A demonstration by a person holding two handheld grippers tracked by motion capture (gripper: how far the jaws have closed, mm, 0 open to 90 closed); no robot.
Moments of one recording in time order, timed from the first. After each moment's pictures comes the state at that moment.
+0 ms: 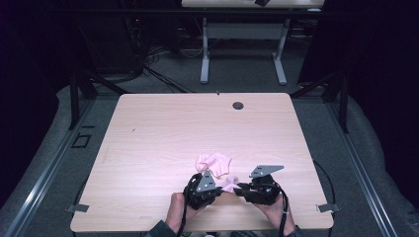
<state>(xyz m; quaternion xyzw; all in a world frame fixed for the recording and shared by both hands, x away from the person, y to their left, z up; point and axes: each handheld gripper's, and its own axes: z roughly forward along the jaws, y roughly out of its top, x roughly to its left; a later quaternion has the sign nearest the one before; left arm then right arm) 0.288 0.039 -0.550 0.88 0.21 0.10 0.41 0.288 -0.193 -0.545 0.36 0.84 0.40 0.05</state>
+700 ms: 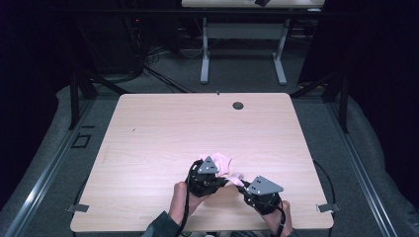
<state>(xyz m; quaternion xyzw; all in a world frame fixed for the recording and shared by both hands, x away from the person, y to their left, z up) 0.308 0.036 -0.522 0.87 0.24 0.05 0.43 0.256 -0.182 -0.541 0.30 0.83 0.40 0.25</state>
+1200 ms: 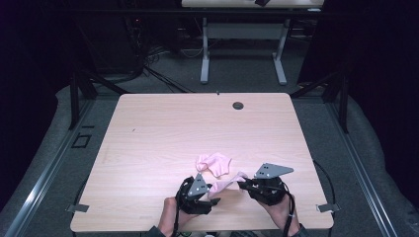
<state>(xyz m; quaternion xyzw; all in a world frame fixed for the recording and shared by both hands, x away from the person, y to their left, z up) 0.273 0.061 -0.559 0.87 0.23 0.12 0.41 0.270 -0.194 -0.505 0.34 0.83 0.43 0.13</state>
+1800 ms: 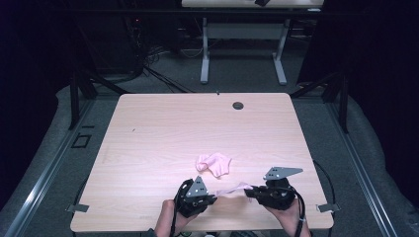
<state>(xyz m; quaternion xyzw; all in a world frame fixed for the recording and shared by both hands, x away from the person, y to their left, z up) 0.261 0.065 -0.540 0.89 0.22 0.04 0.41 0.260 -0.217 -0.507 0.38 0.83 0.41 0.05</state>
